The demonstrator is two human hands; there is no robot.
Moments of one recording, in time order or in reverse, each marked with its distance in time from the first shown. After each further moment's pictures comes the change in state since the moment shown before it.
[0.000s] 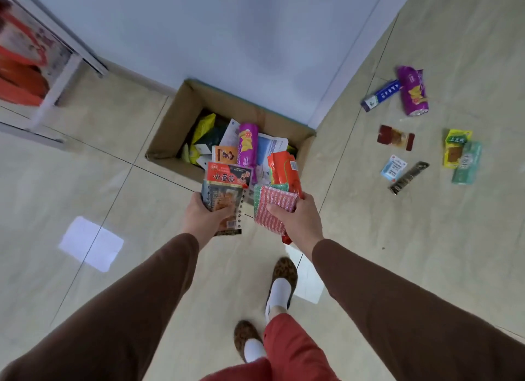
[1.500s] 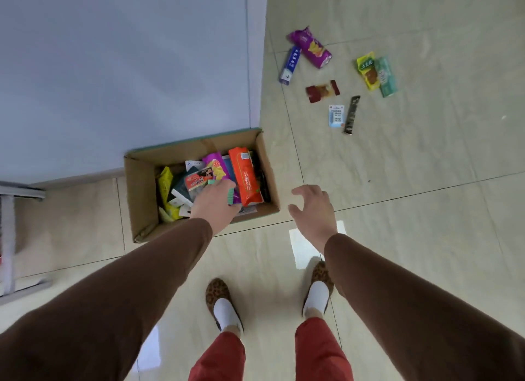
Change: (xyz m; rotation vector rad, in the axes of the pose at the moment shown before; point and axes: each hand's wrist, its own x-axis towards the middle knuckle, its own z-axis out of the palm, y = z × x) left_hand 0.038 0.119 -0.004 1.080 -0.412 0.850; right_hand -0.053 -0.015 0.004 -0.190 0.440 0.121
